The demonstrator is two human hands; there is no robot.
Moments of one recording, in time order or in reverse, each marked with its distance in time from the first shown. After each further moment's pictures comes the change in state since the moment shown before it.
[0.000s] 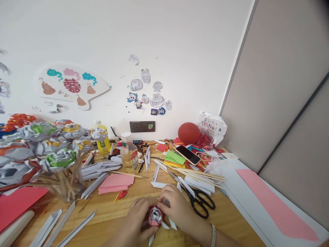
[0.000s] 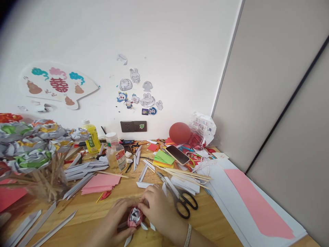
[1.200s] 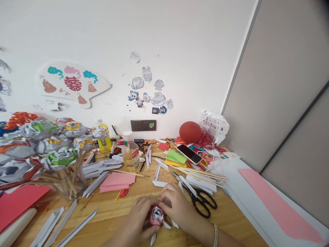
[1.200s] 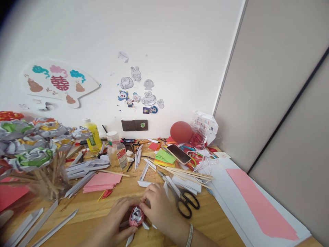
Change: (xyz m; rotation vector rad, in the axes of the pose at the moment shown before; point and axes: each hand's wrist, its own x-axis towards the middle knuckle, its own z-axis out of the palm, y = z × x) left_hand 0.001 0.001 -0.002 -0.012 -0.048 -0.012; right_hand 0.001 -0.006 -0.002 0.050 0.008 0.037
